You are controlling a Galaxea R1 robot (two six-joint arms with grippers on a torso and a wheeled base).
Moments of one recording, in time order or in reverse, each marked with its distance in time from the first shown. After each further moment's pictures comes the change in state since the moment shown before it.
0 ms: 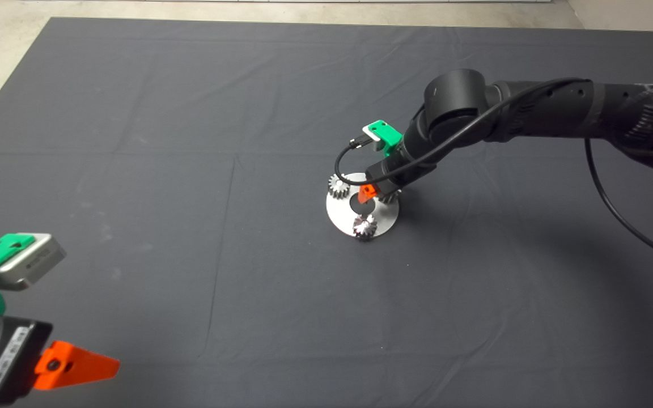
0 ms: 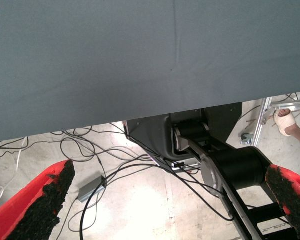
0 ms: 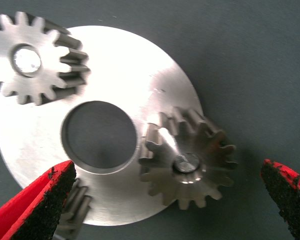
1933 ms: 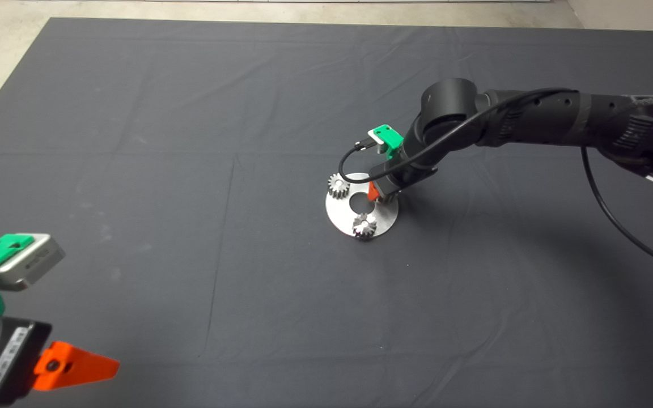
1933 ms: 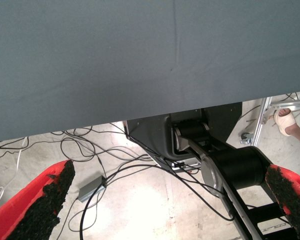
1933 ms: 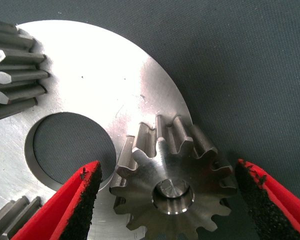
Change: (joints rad) left arm 0.000 0.000 0.000 0.000 0.000 0.000; right arm -0.035 0.017 -0.069 -0.014 0.000 -0.004
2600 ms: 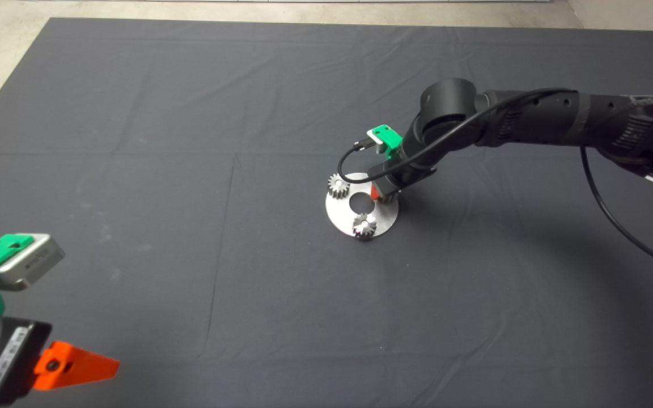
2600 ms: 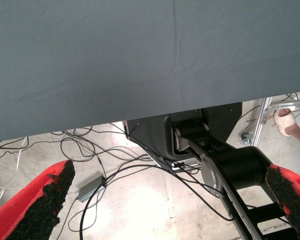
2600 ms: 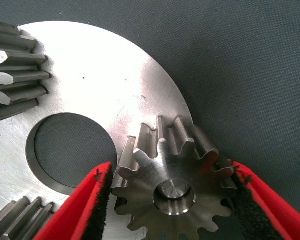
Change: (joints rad) left arm 0.000 -0.004 0.000 0.000 0.000 0.000; right arm 0.000 0.002 0.000 0.000 0.001 0.000
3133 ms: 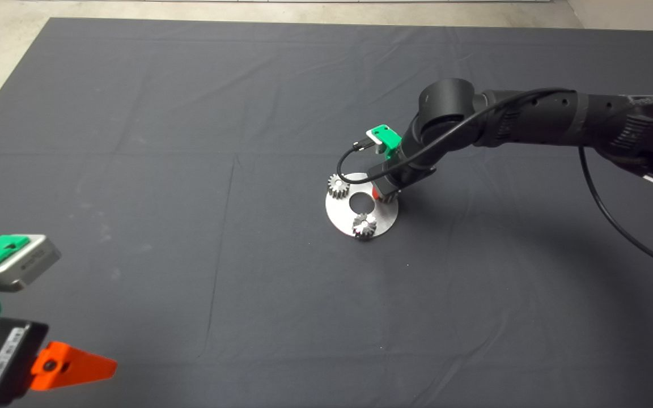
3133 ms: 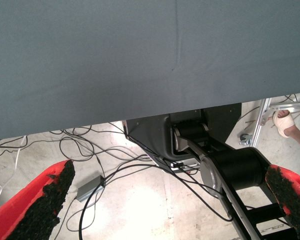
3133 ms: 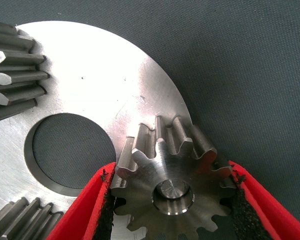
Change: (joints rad) left arm 0.000 -0.010 0.000 0.000 0.000 0.000; right arm 0.000 0.003 0.000 -0.002 -0.009 0.000
